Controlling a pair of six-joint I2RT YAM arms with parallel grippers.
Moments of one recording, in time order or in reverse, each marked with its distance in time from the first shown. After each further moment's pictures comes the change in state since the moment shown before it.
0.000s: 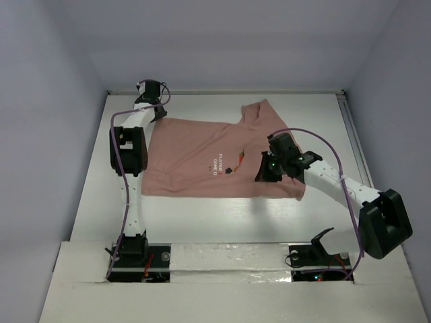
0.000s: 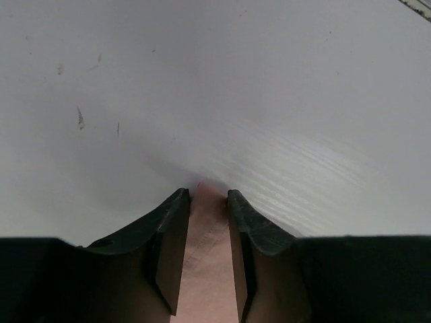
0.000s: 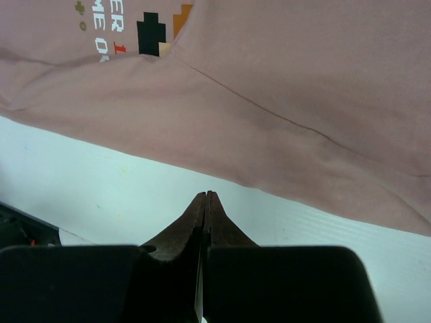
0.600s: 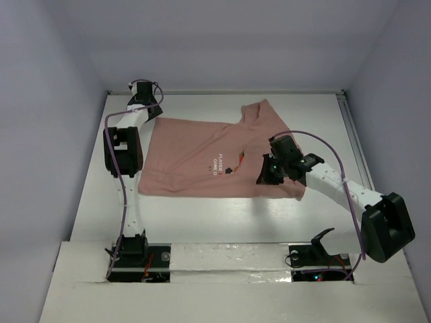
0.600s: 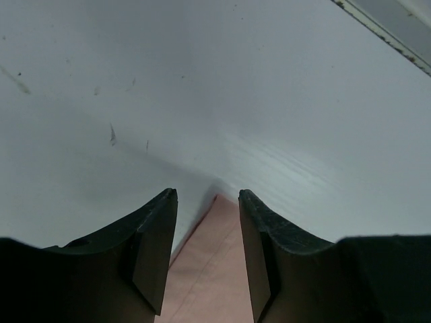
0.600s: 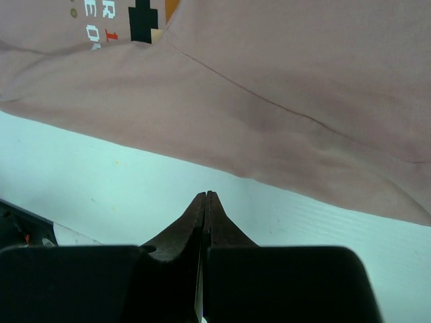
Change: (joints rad) left arm 0.044 -0.068 -0.103 0.105 0.060 -0.022; right arm 0.000 -0.029 -0.025 -0.010 -0.001 -0.006
